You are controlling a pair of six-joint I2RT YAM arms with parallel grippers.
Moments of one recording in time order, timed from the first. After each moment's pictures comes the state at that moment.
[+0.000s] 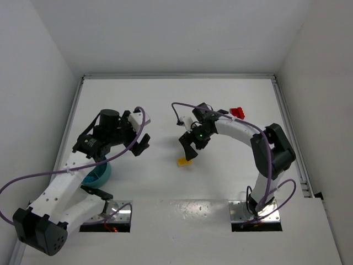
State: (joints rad) left arm -0.35 0.94 0.88 -0.58 0.37 0.39; right arm 0.56 1.82 1.18 -0.65 -0.46 -0.23
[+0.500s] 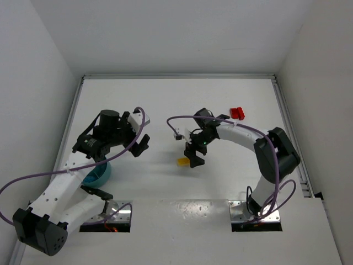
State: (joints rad) left arm -0.35 0.93 0.88 -0.60 0.36 0.38; right arm 0.59 1.71 1.06 -0.64 -0.63 -0.75
